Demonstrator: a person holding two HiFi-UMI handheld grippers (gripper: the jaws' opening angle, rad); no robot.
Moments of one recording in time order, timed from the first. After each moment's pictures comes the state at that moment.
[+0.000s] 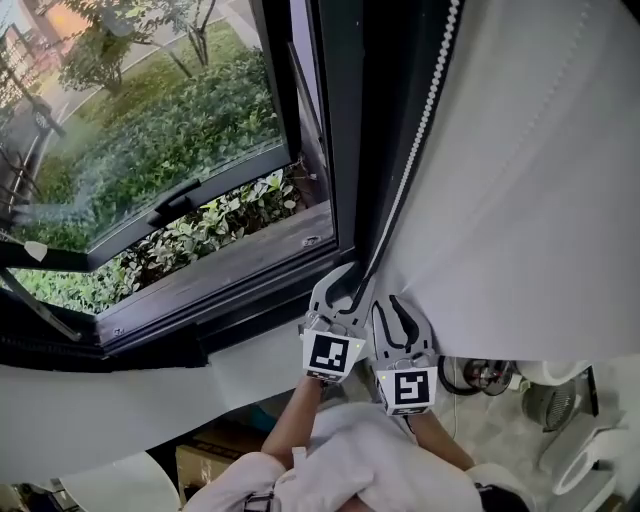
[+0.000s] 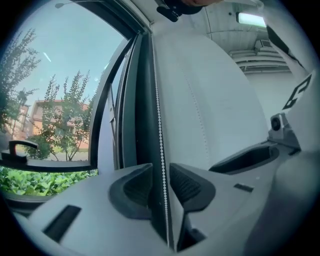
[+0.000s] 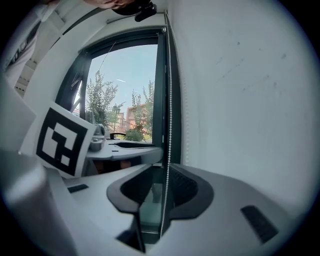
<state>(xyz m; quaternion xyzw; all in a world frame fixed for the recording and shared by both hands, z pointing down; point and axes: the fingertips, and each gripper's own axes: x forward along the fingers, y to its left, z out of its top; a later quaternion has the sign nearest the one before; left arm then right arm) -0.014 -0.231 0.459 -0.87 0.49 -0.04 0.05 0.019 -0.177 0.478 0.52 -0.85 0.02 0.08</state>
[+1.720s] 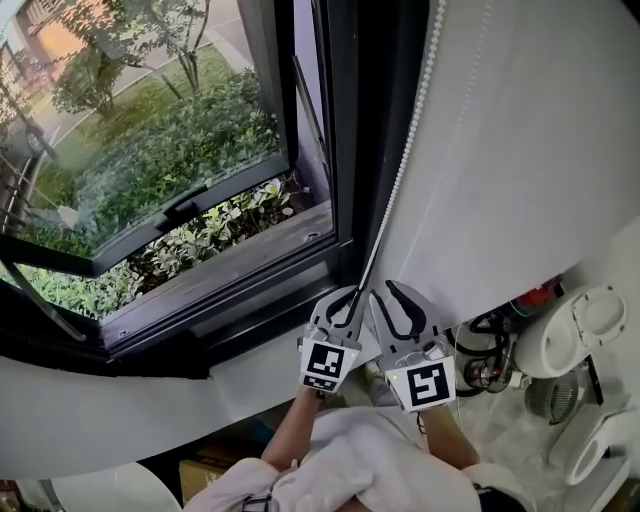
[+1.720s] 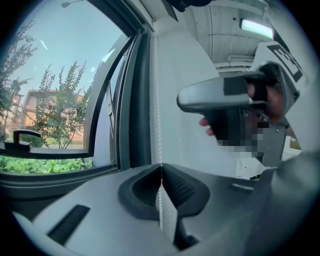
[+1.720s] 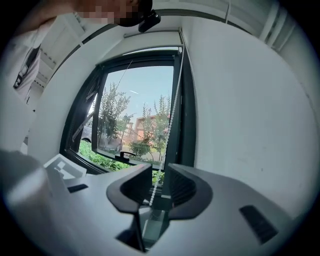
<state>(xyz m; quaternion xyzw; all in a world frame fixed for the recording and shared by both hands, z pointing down) -0.020 -0.172 0.481 -0.89 0.45 -0.05 0.01 -0.006 -0.144 0.377 0.48 -0.87 -0.06 0.02</state>
